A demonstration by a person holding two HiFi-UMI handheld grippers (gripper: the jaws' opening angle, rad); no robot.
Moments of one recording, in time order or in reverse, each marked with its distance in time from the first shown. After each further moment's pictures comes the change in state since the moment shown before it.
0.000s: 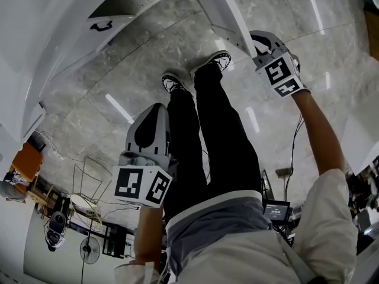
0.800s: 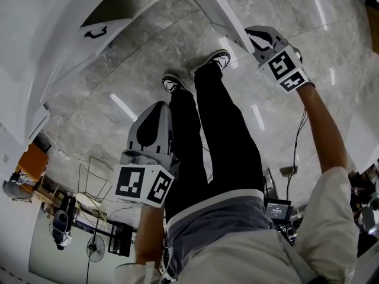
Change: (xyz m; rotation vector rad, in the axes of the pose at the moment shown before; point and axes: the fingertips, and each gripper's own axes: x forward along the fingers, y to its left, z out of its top) left arm 0.018 -0.032 0.006 0.032 0.021 -0.017; right arm -0.013 -0.018 -0.009 0.019 -0.039 0.068
